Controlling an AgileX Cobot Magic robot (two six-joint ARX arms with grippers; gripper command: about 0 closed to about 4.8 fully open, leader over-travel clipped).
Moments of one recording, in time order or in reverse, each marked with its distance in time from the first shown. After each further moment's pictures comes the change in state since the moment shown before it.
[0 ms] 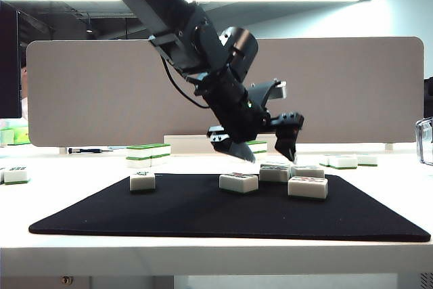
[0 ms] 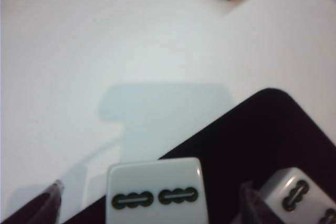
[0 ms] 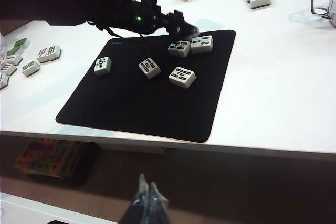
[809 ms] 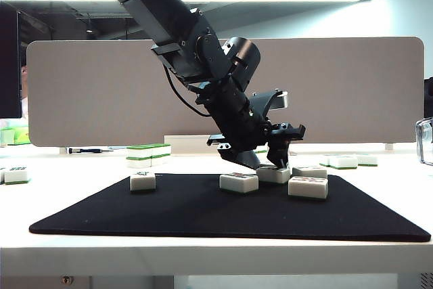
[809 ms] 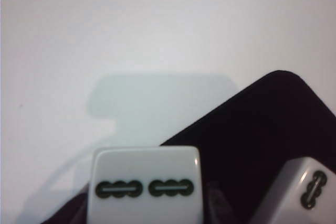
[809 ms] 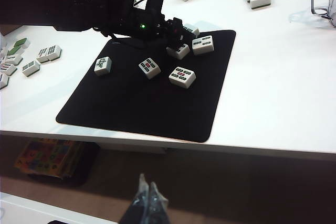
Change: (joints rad) left arm -0.005 0.025 0.001 -0.006 -0.002 -0.003; right arm 0.000 0.000 0.000 0.000 0.000 0.000
